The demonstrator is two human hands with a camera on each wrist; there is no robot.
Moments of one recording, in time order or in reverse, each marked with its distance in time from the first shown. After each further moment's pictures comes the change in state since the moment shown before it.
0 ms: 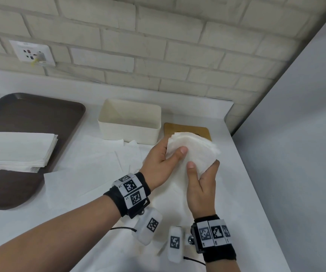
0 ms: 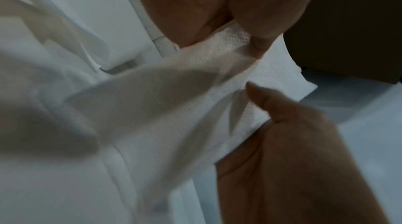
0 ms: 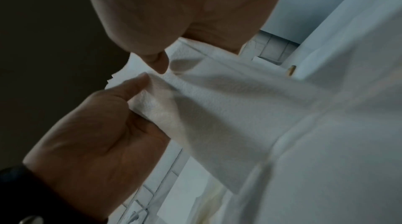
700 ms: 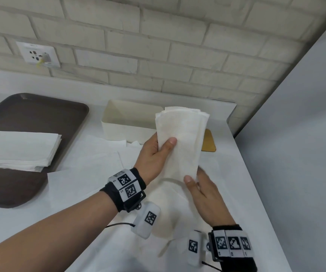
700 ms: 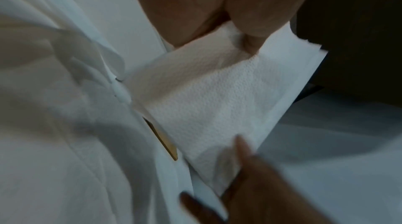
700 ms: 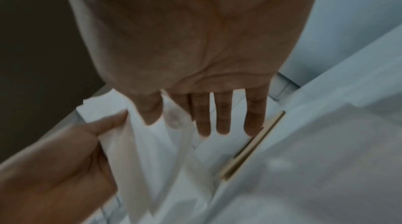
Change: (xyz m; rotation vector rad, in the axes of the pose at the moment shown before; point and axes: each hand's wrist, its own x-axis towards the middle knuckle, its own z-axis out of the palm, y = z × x) left_hand 0.008 0.006 -0.016 -0.019 0.123 -0.061; right_hand 0.005 0.014 -0.036 -0.343 -0.477 0.109
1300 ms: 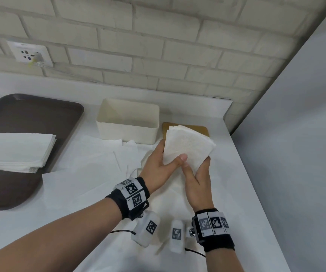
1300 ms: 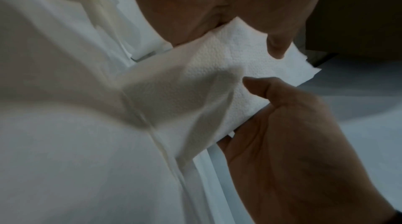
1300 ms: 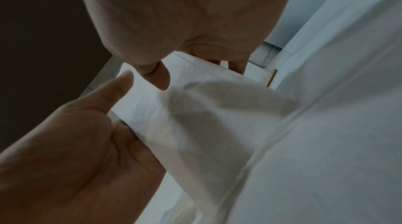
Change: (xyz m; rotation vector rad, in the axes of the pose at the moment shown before) left_hand -0.015 -0.022 0.021 0.005 -0.109 -0.100; right_hand 0.022 -0.010 0.021 0.329 0.325 0.003
